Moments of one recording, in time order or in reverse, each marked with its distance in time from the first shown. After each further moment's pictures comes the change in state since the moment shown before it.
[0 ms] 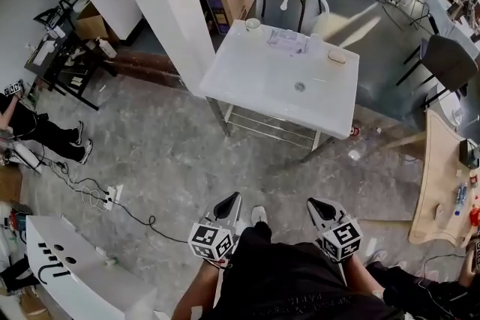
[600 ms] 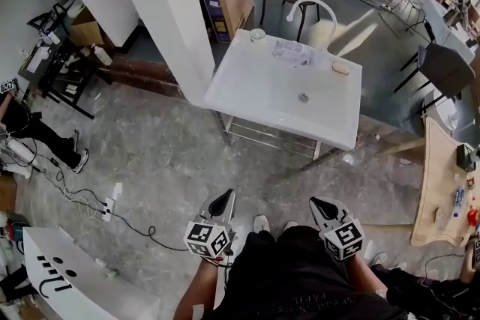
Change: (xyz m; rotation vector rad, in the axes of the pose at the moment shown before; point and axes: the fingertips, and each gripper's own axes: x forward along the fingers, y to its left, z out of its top) left arm 0.010 0.078 0.040 -0.040 -0.052 0.008; right arm 0.047 0.004 0.047 -0.065 0.009 -0.047
